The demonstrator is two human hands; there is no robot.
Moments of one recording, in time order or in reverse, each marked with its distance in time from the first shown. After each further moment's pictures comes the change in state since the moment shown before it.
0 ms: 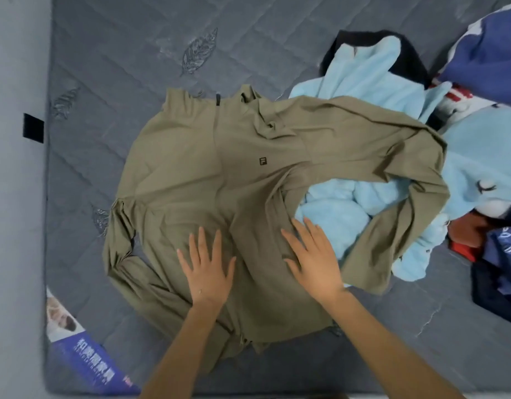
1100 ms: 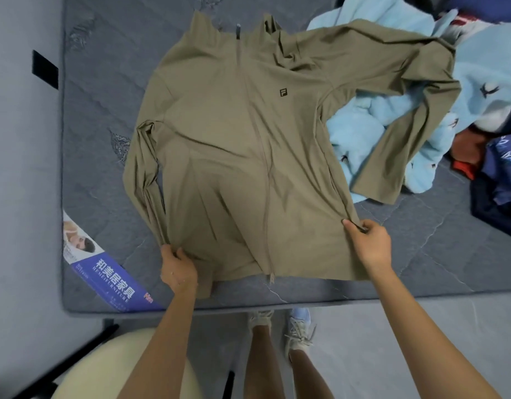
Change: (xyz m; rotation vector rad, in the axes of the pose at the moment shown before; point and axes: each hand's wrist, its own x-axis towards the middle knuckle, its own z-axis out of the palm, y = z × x) left_hand -0.146 -0.118 0.054 -0.731 0.181 -0.771; right_hand -0.147 -0.044 -0.027 0.502 0.028 1.045
